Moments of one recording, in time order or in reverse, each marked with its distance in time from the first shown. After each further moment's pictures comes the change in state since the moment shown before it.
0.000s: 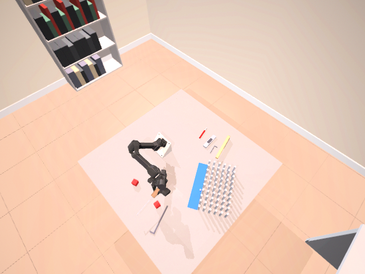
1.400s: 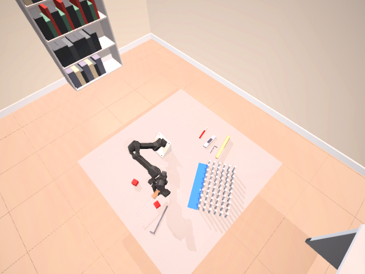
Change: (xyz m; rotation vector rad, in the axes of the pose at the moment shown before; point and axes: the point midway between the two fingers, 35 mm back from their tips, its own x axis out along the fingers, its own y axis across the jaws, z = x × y) arm 0.023 0.000 0.013 0.001 0.002 -0.003
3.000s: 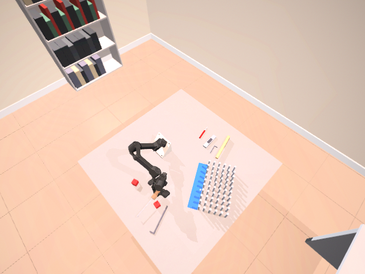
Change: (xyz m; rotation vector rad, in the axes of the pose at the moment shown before) arm 0.025 0.005 0.012 -0.002 0.017 -0.004
